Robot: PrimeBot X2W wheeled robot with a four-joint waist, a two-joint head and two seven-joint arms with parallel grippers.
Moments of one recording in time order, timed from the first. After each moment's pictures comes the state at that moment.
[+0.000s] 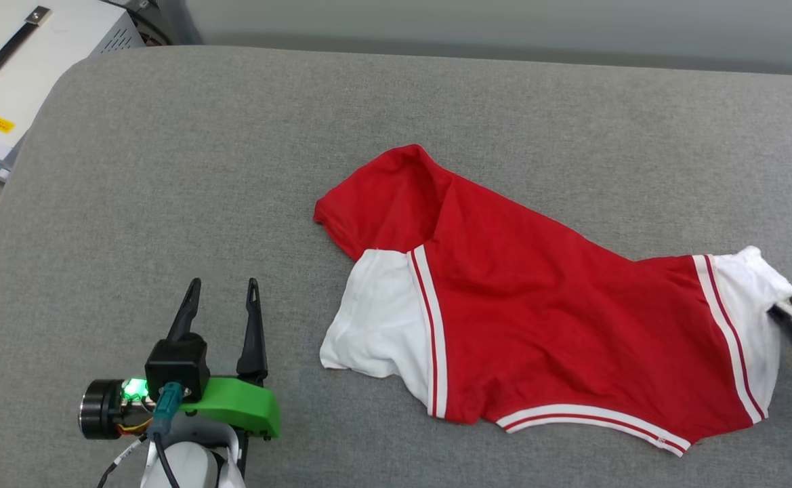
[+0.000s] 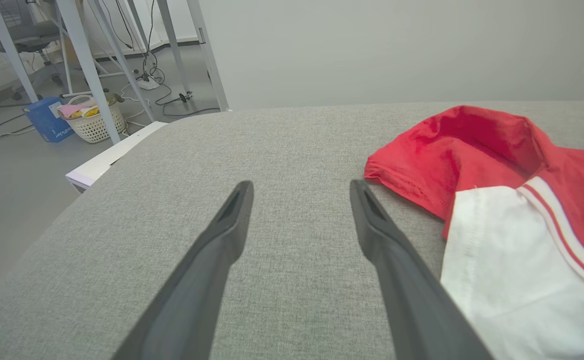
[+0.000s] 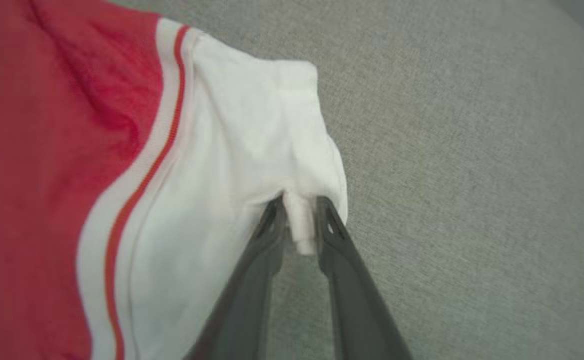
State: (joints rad) left arm -0.11 0.16 -0.17 0.17 -0.15 0.12 -0.26; right arm -0.54 -0.84 0.86 0.60 0.81 0.13 0.03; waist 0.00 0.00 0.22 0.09
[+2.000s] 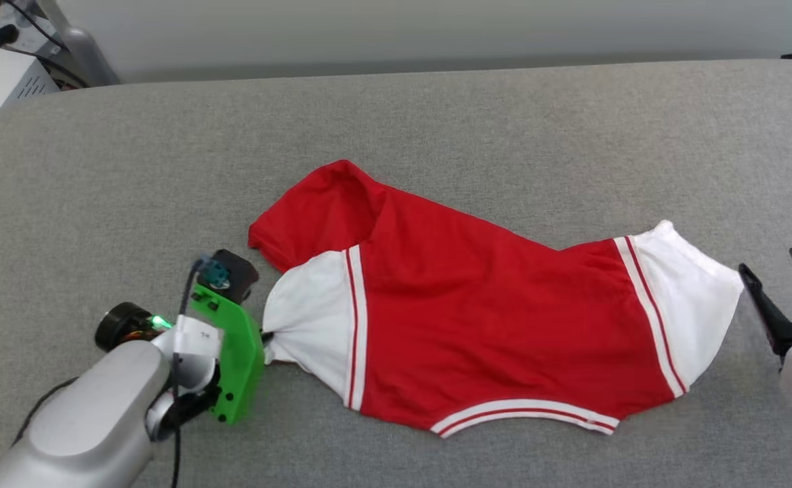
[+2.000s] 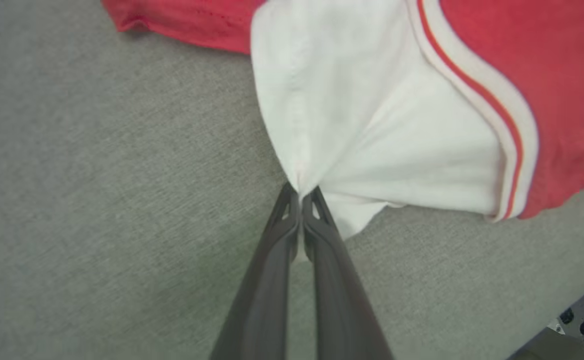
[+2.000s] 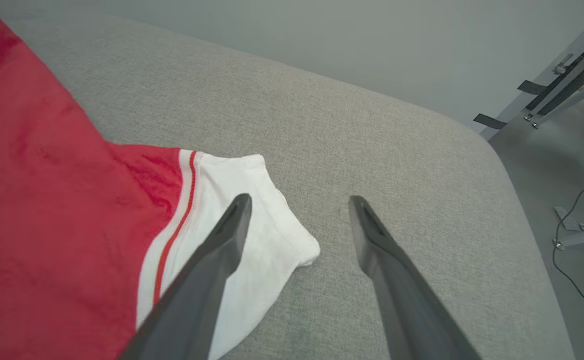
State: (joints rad) left arm -0.56 0.58 -0.82 0.35 -0.79 -0.13 0.49; right arm -0.23 -0.63 0.25 0.28 0.44 0.13 -0.06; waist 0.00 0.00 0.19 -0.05
